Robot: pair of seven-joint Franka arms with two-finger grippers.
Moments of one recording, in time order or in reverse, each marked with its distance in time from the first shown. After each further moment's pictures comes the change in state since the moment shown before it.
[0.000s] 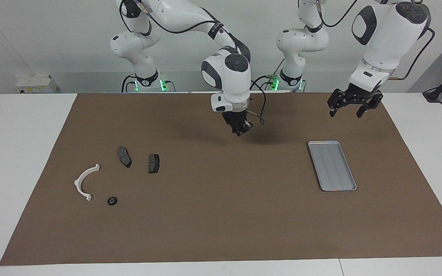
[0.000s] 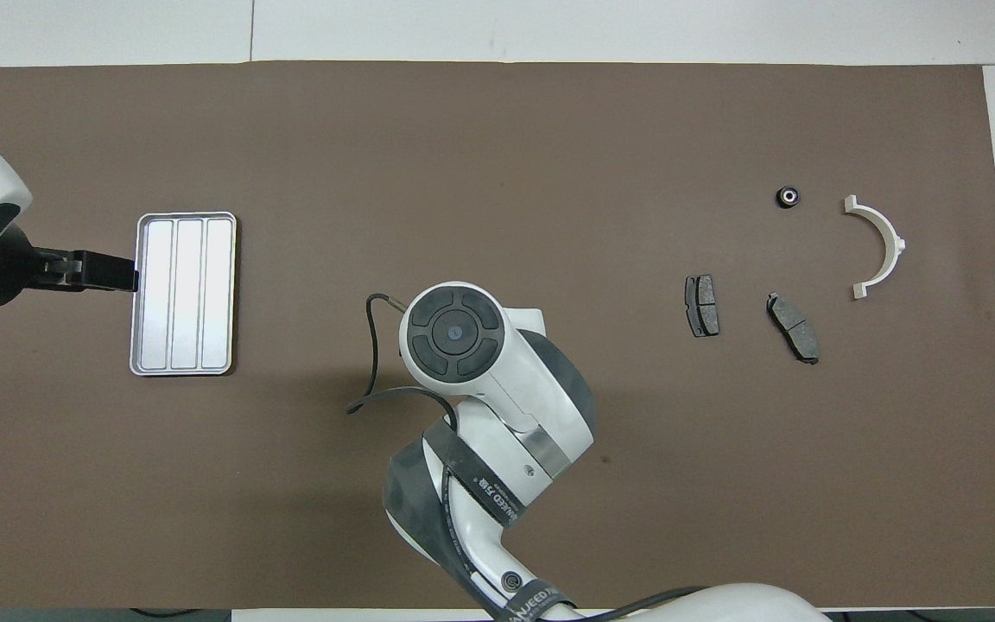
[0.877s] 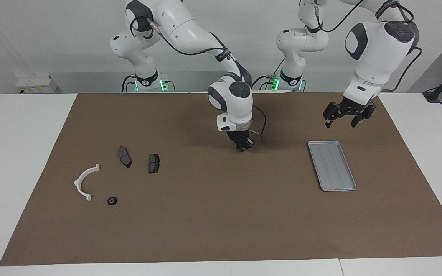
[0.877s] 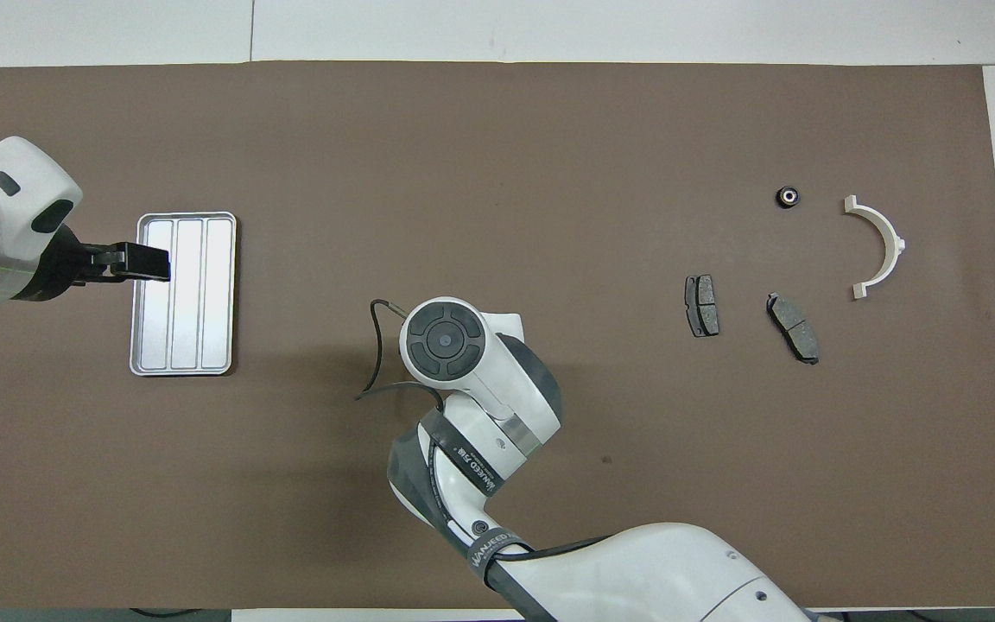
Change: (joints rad) left arm -0.001 0.043 -0.007 -0.075 -0.001 0.128 -0.075; right arm 0.012 0.140 -0.008 -0.004 -0.004 0.174 0.014
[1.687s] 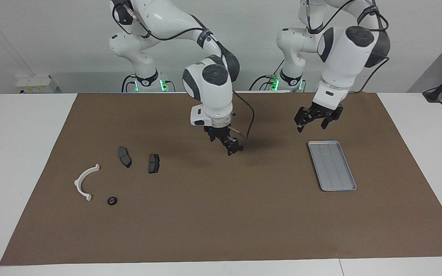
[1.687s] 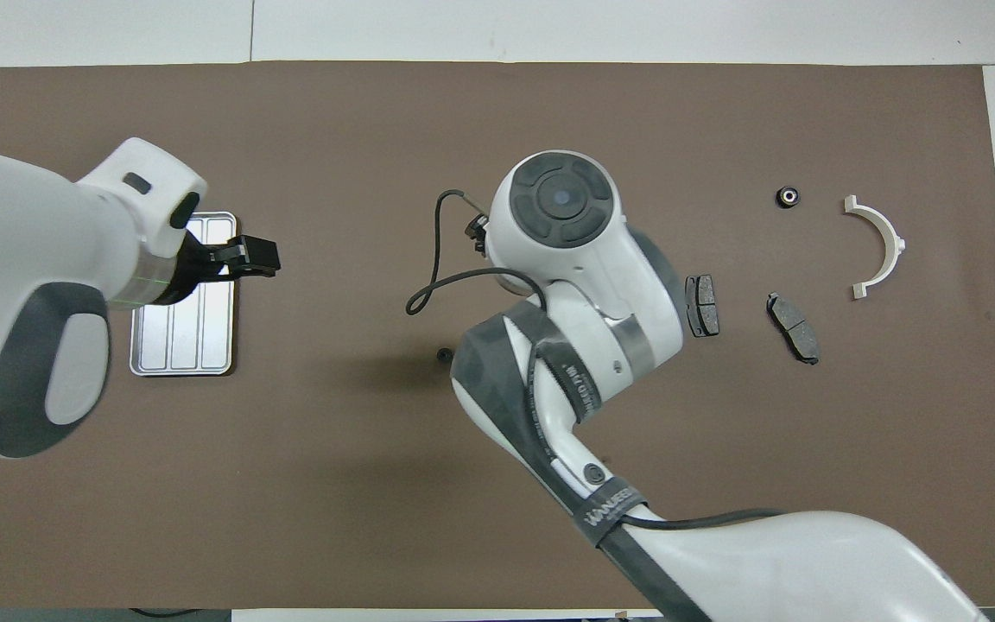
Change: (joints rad) left arm -0.245 0.030 -0.011 0.000 -0.013 0.063 -0.419; right arm -0.217 -0.151 -0.021 0.188 -0.005 -0.361 -0.194
